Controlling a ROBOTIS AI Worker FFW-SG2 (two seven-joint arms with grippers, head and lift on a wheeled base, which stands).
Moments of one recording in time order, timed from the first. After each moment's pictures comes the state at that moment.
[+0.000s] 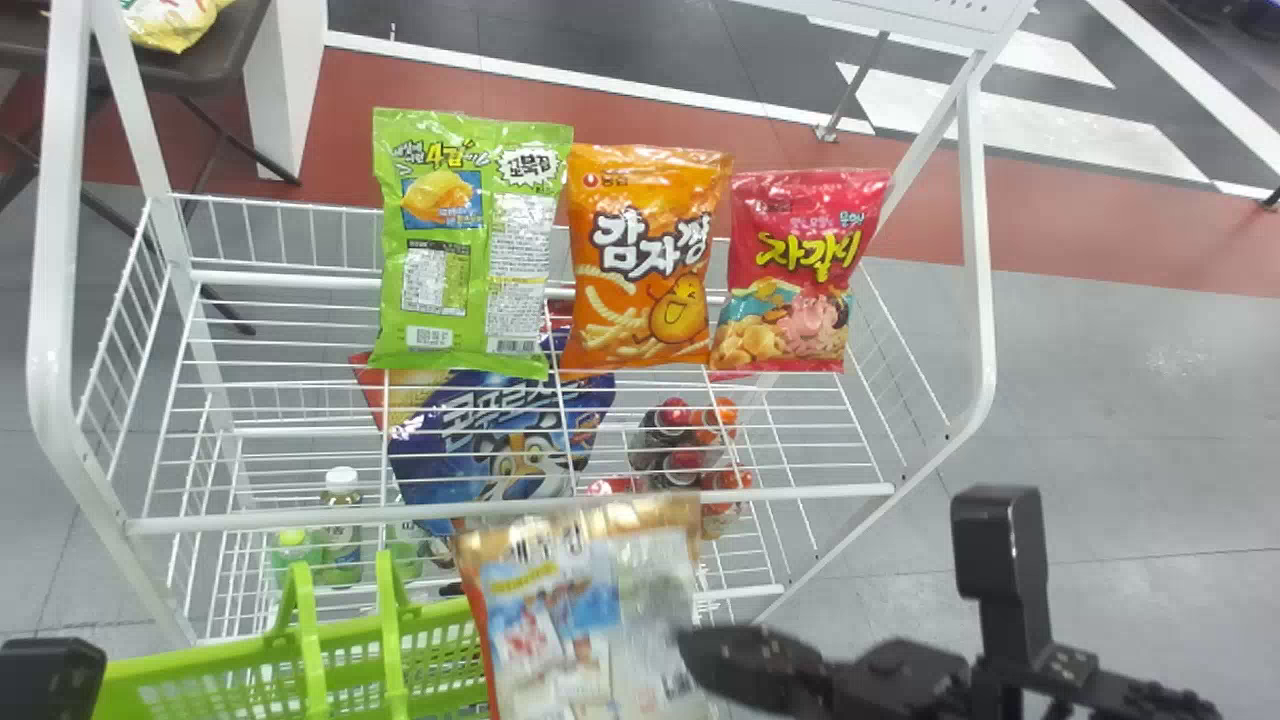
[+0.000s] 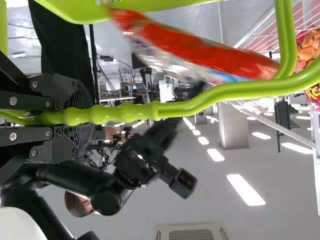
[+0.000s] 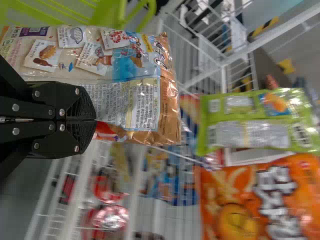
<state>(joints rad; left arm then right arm) 0.48 0.11 0.08 -2.15 0.66 1.57 -1.11 0.80 -0.20 -0.45 -2.78 -0.57 1.42 0.40</state>
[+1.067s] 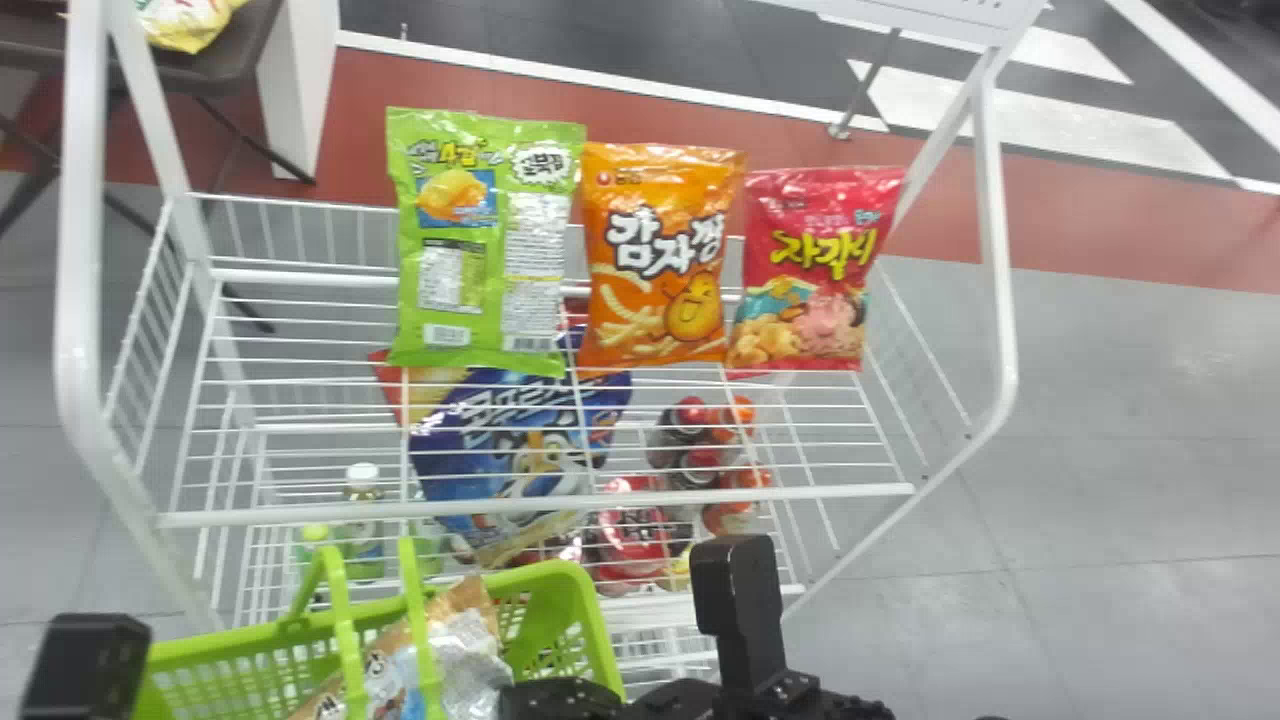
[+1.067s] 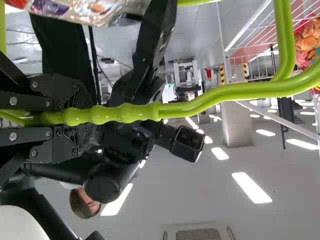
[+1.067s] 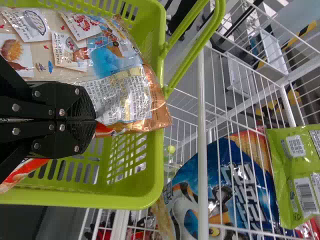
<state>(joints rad) 0.48 0.12 0.06 -2.18 0.66 1.57 -1.11 0.66 -0.16 0.06 -2.46 -0.34 1.19 0.27</state>
